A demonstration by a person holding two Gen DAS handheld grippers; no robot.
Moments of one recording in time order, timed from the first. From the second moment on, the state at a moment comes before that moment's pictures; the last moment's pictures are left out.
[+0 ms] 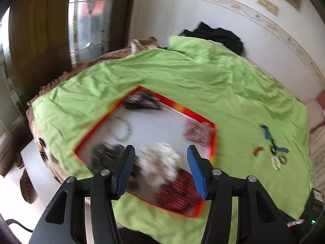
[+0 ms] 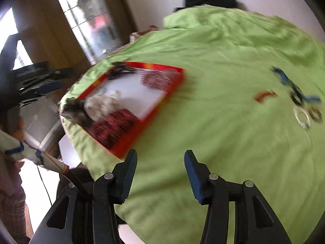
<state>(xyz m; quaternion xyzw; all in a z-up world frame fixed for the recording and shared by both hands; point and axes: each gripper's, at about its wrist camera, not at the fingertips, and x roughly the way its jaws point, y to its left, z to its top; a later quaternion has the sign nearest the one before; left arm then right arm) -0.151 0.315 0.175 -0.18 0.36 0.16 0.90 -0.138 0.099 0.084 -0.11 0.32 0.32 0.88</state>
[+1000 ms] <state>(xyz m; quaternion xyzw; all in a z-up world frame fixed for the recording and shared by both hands) -0.113 0.125 0.125 -0.04 0.45 0.07 0.89 -0.108 -0.118 0.069 0.05 0.33 0.15 0.93</state>
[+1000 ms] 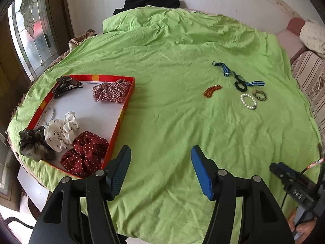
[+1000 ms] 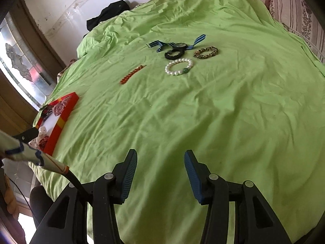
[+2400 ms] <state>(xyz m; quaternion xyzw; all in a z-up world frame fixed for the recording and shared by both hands) 0.154 0.062 0.015 -0.08 0.51 -0.10 0.85 0.094 -0.142 0.099 0.10 0.34 0.10 0.93</state>
